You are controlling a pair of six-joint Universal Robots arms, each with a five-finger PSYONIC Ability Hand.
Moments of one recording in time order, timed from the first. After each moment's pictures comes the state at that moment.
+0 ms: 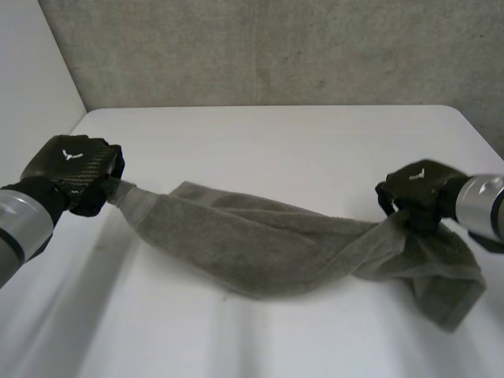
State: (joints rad) left arm 4.55 -1.51 -1.79 3.10 -1.32 3.53; right arm 1.75 -1.28 1.34 0.57 1.26 2.43; left_hand 1.16 1.21 1.21 1.22 1.02; right_hand 0.93 1.18 1.19 1.19 0.99
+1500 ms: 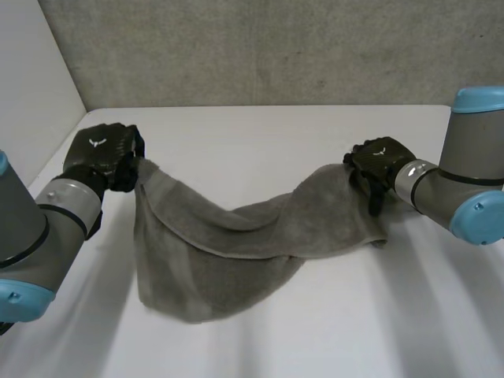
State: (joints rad) left arm 4.42 -1.79 -1.70 3.42 -1.52 3.27; right arm 1.84 -0.84 1.03 0.23 1.36 2.55; left_hand 1.17 1.21 1.22 1.22 1.03; right_hand 0.21 0.23 0.21 0.23 0.06
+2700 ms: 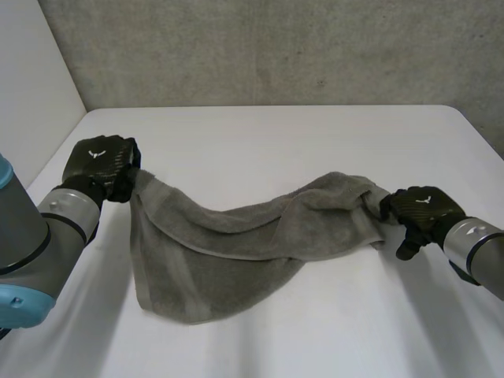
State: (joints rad) left arm 4.44 -1.80 -1.74 3.44 -1.52 3.31; right arm 1.67 -1.22 1.72 -0.02 1.25 2.67; left_hand 1.16 1.21 1.22 1.22 1.03; right_hand 0.51 0.59 0.59 0.59 0.40
